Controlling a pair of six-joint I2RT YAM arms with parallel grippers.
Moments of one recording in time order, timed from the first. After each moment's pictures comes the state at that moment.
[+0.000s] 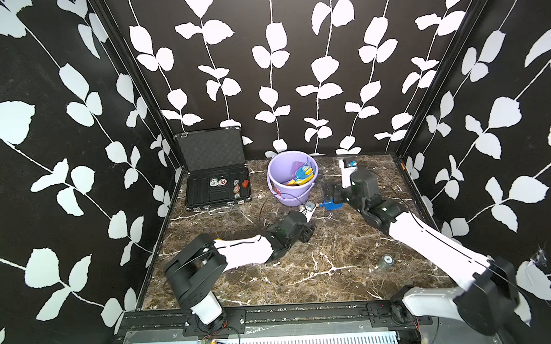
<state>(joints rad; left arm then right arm) -0.97 1.67 0.88 0.21 -0.29 0.01 0.54 1.20 0.96 -0.21 0.21 0.26</state>
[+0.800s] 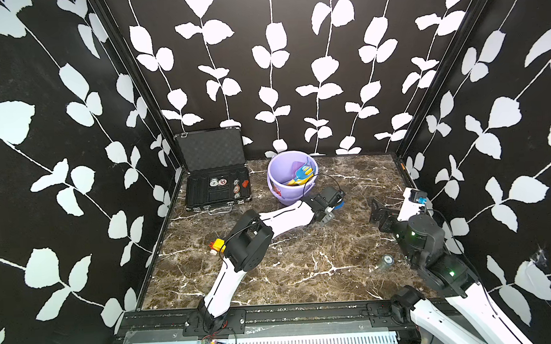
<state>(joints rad) -0.96 2.21 1.76 -0.53 -0.30 0.19 0.52 0.54 0.72 -0.46 0.49 0.35</state>
